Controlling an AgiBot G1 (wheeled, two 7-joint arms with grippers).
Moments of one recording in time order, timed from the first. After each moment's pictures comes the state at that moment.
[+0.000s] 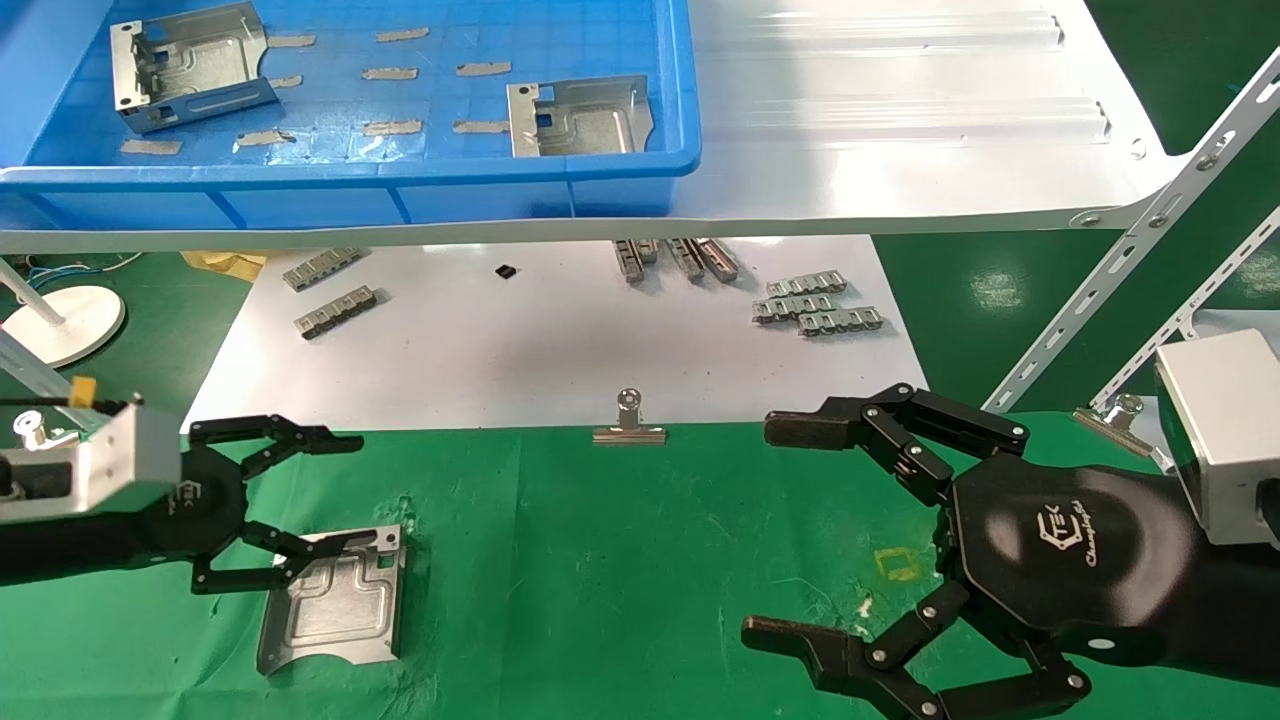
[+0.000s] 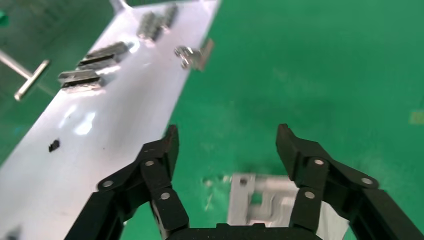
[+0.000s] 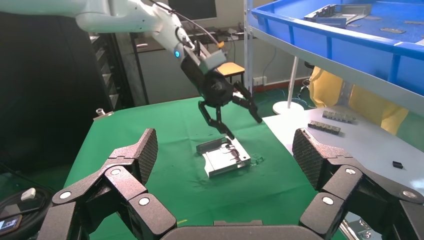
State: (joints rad) left arm -1.57 0.74 0.93 -0.24 0.83 1.60 0.63; right arm 1.10 -0.57 -0.38 1.25 -0.65 -1.45 0.13
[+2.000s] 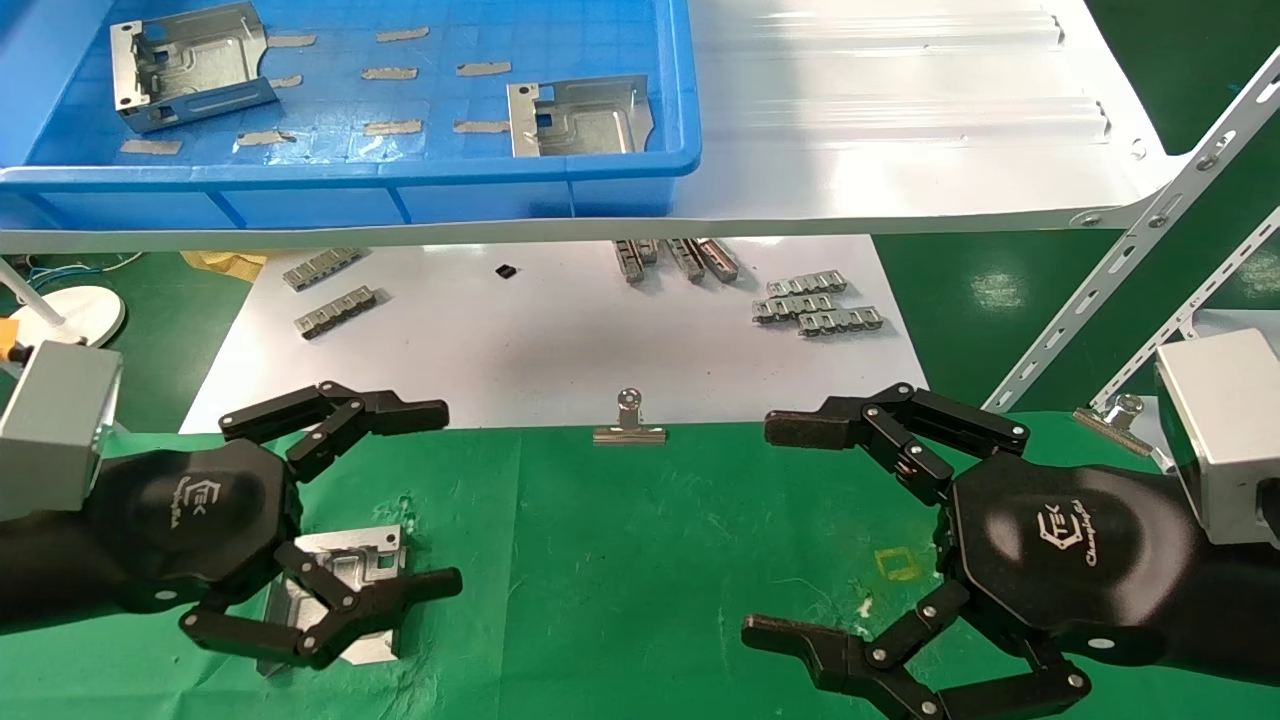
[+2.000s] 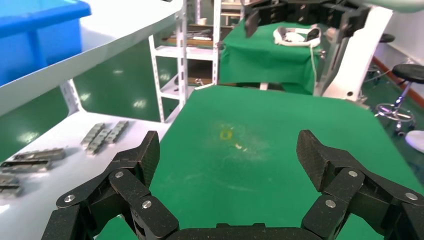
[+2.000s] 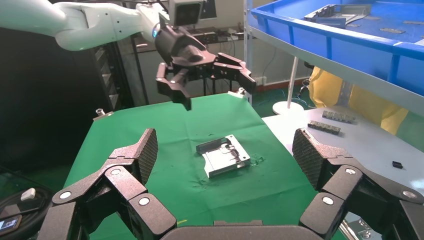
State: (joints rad) left arm -1.19 0.64 0.44 -1.03 0.73 1.52 0.00; right arm 1.10 -0.57 -0.38 1.25 -0.65 -1.45 0.13
